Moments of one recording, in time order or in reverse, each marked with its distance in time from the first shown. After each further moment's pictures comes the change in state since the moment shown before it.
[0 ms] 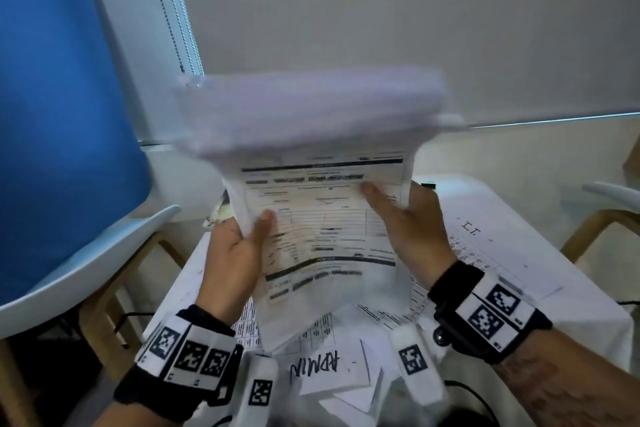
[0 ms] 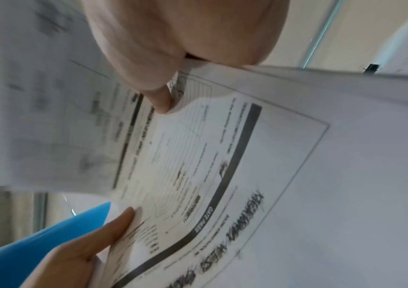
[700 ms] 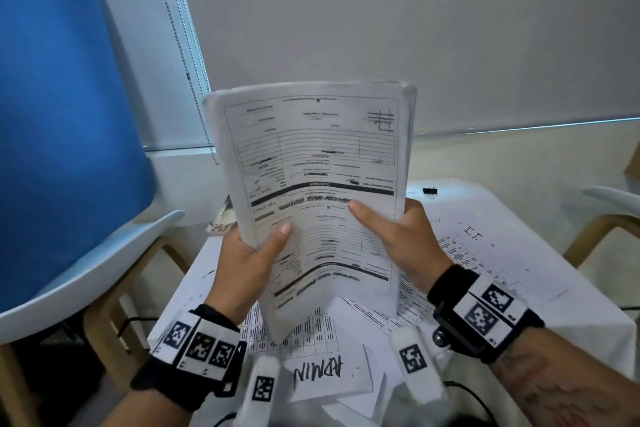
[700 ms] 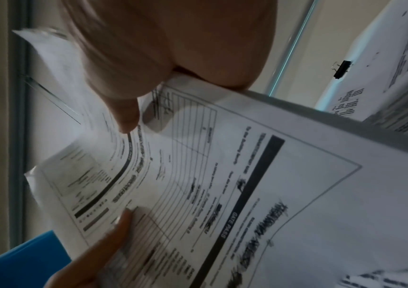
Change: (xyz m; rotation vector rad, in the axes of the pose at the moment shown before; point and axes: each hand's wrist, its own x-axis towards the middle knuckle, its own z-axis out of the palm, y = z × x) left_hand 0.001 -0.004 -0.001 -0.115 -0.088 0.029; right_hand -0.007 -0.007 0.004 0.066 -0.109 0.188
